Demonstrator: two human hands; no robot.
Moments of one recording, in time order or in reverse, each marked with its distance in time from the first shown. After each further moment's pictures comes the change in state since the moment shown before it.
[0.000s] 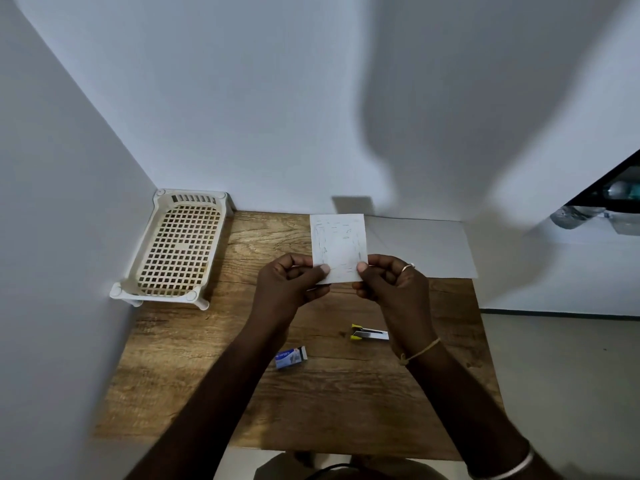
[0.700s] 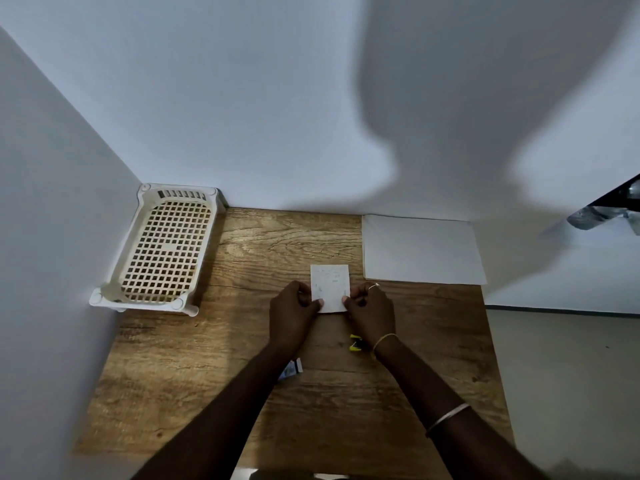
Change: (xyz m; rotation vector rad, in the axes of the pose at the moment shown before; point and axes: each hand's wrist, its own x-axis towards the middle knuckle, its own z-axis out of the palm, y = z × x) left_hand 0.069 -0.117 -0.022 0.883 0.215 0.015; right_hand 0.069 0.127 0.000 -0.731 -0.010 0.157
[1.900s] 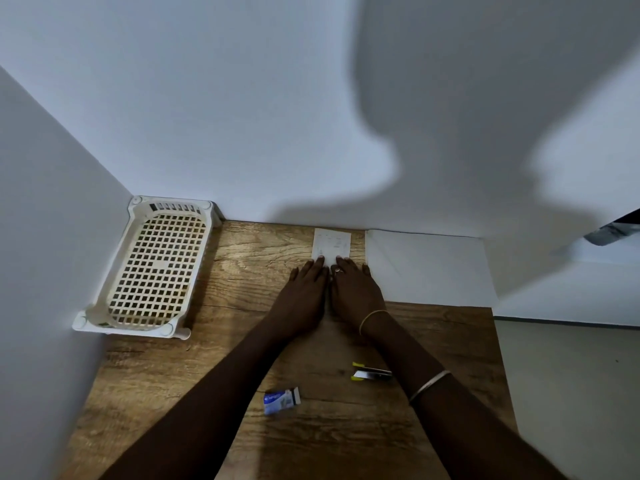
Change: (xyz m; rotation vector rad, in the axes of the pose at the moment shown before) left_hand 0.082 0.018 0.009 0.770 -0.373 0.555; right_hand 0.078 -0.046 0.018 -0.736 -0.261 -0.441
